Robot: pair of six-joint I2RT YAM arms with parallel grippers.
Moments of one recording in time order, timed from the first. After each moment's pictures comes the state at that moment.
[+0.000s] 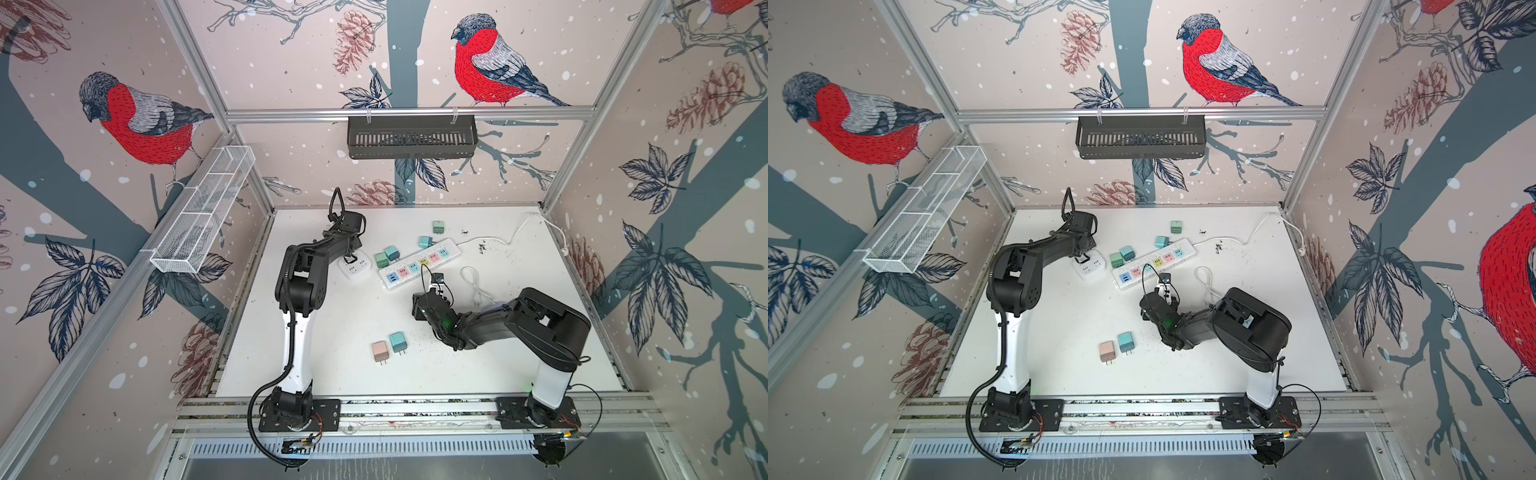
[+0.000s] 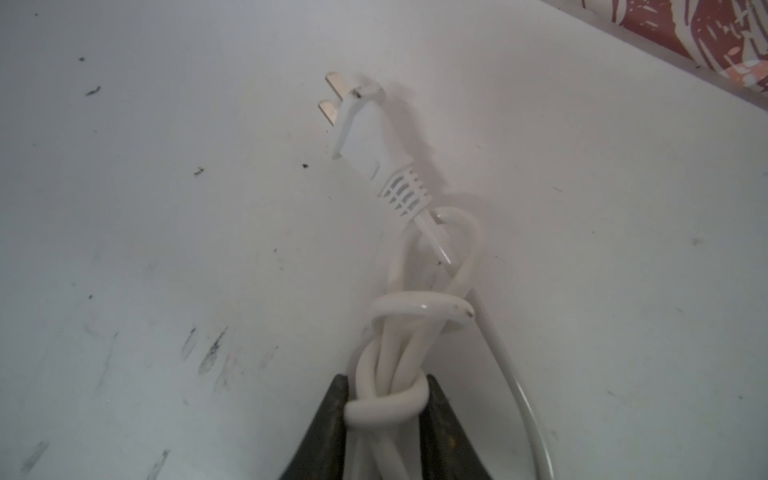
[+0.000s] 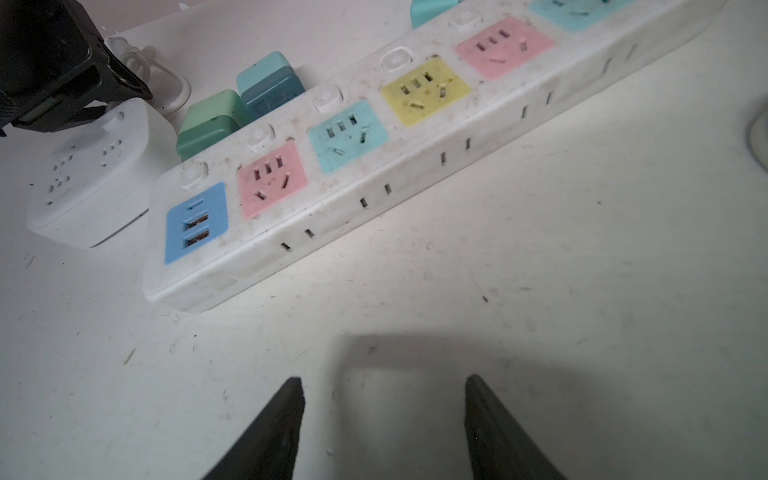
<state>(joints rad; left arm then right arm) -0.23 2.25 1.59 -0.31 -0.36 -0.63 0.94 1.84 0.68 0.48 0.46 0.71</state>
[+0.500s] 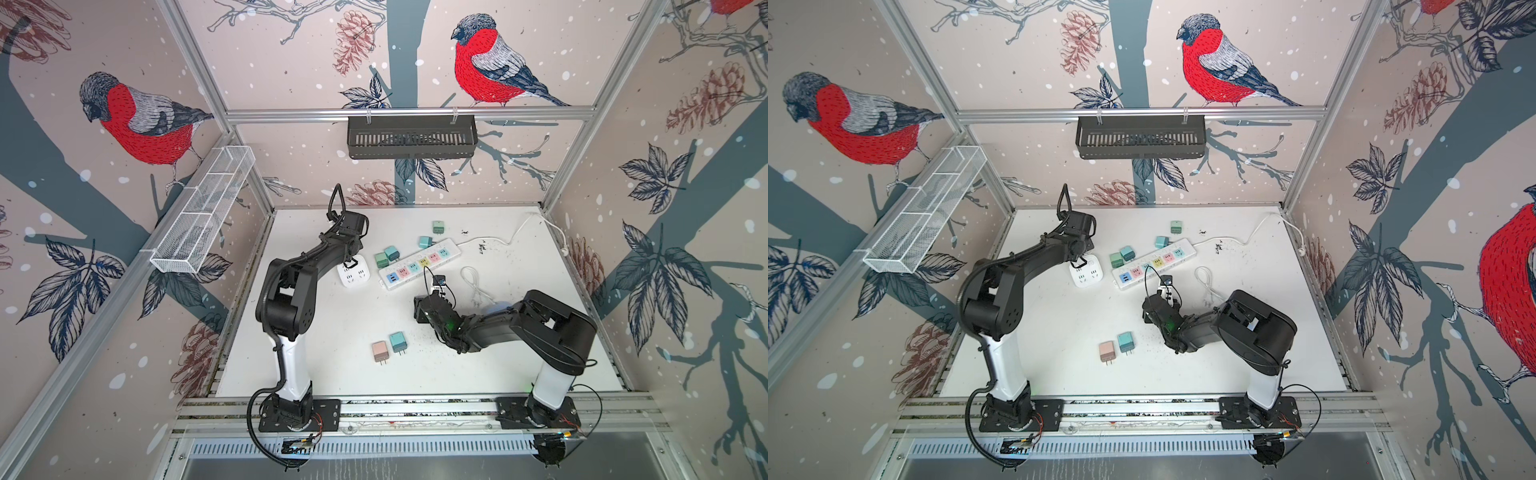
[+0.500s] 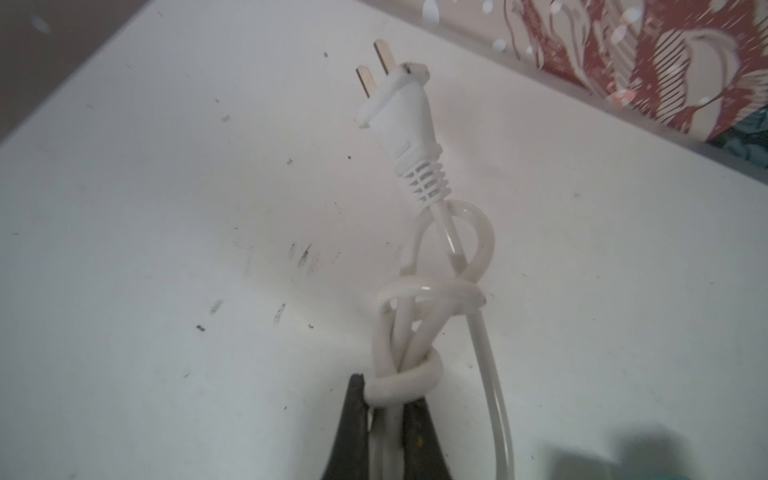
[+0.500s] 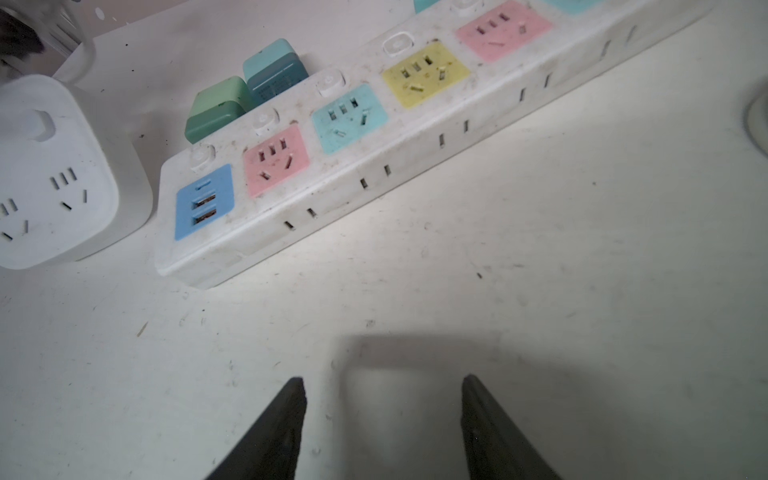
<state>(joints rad) -0.32 1.92 1.38 -0.35 -0.50 -0.65 0.94 1.79 0.63 0.48 0.43 0.71</state>
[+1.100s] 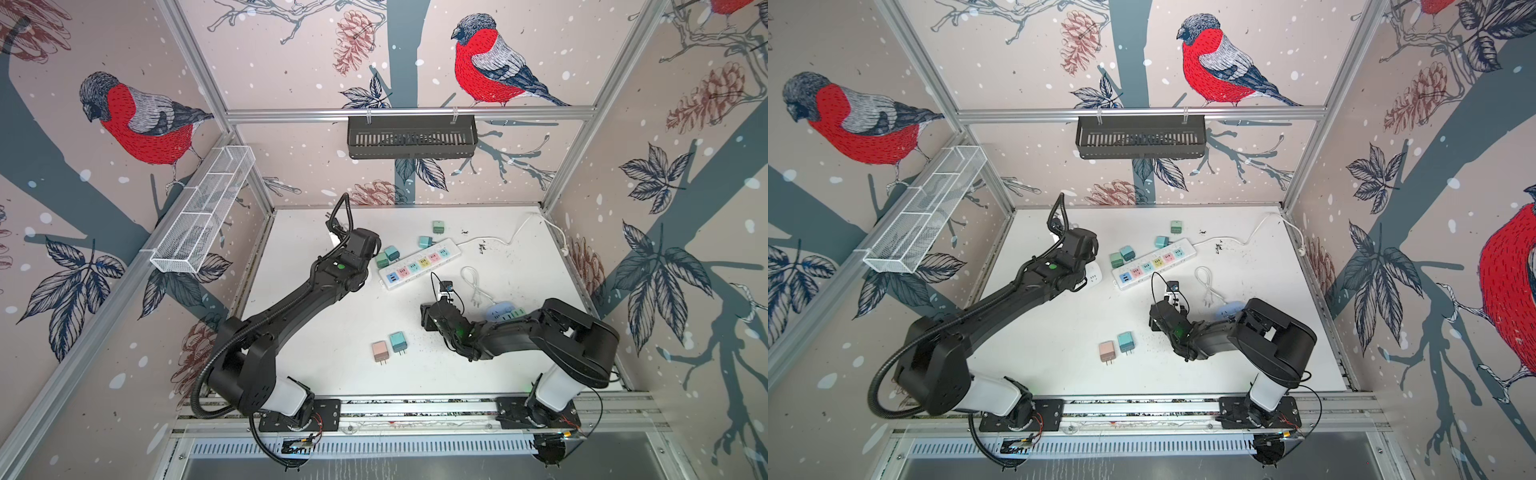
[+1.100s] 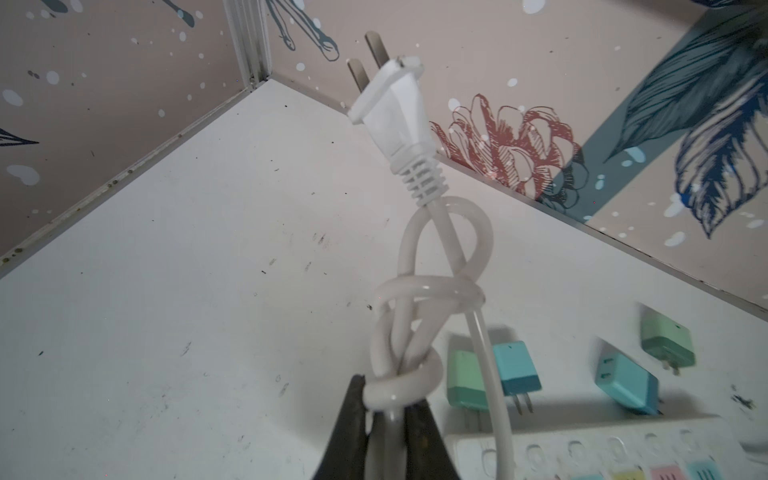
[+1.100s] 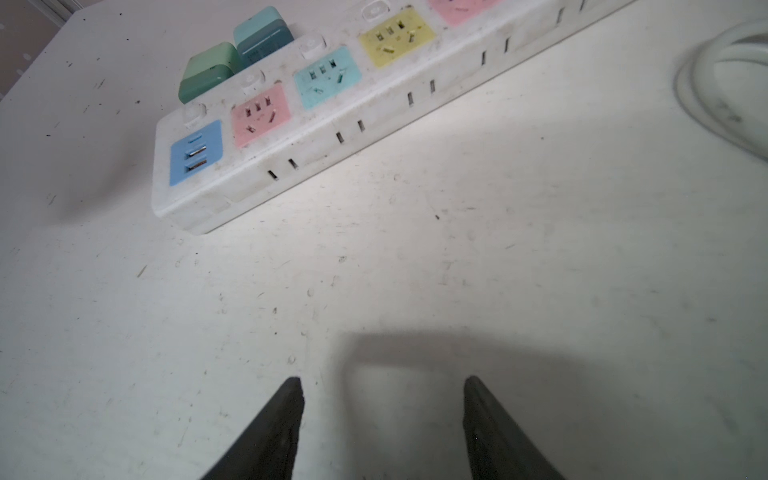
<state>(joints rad) -0.57 1.43 1.08 -0.35 -0.70 -0.76 0.96 1.65 0.52 0.43 0.42 0.71</state>
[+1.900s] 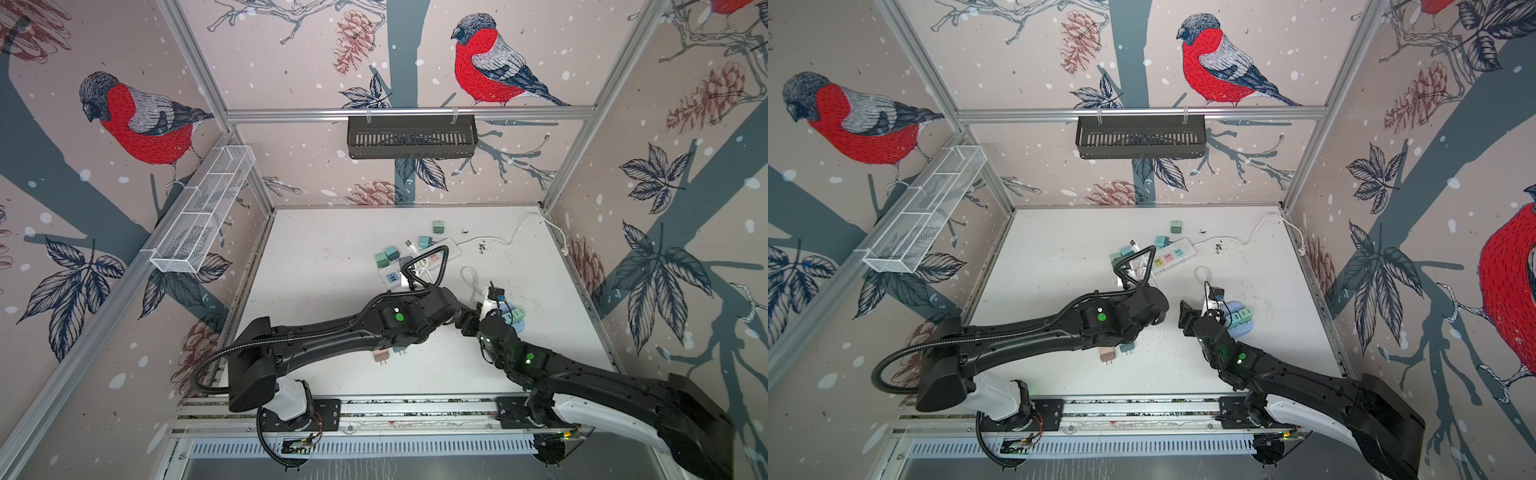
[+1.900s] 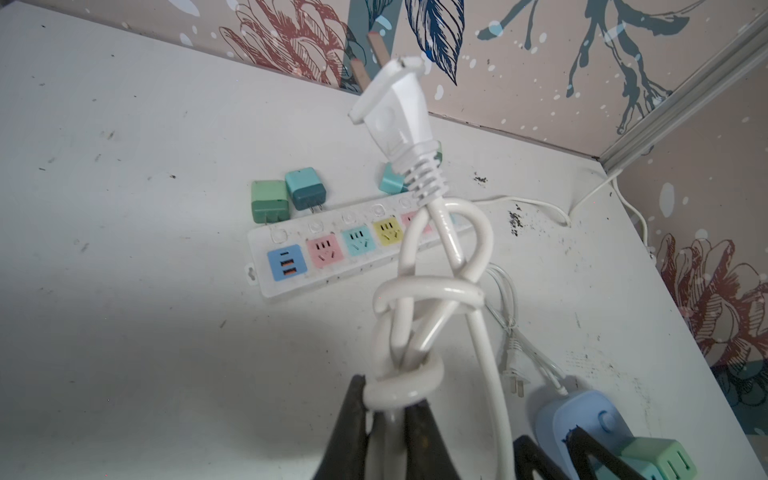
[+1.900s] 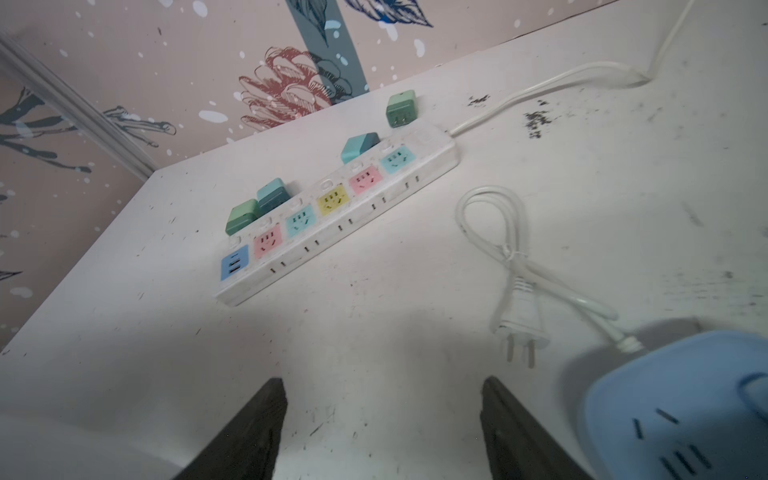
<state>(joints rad) -1.22 1.56 1.23 -0.53 -0.85 -1.06 0.92 0.85 0.21 0.20 0.58 0.67</state>
